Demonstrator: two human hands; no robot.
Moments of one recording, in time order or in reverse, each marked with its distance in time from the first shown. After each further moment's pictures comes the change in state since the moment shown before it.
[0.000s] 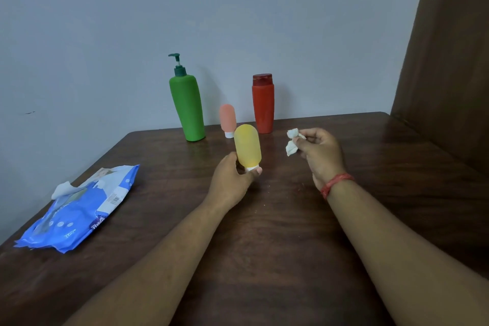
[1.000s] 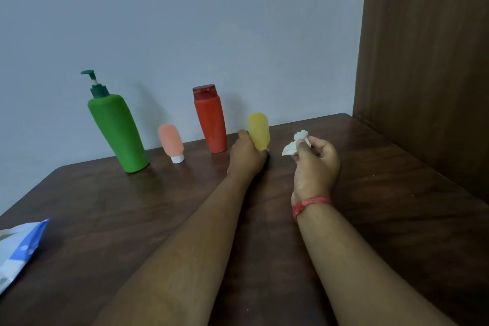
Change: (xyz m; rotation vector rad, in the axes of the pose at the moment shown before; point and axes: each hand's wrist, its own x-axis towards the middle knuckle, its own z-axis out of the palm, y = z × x) left_hand 0.162 0.048 0.156 0.175 -0.026 0.099; right_hand 0.058 0.019 -0.038 0.411 0.529 -0.024
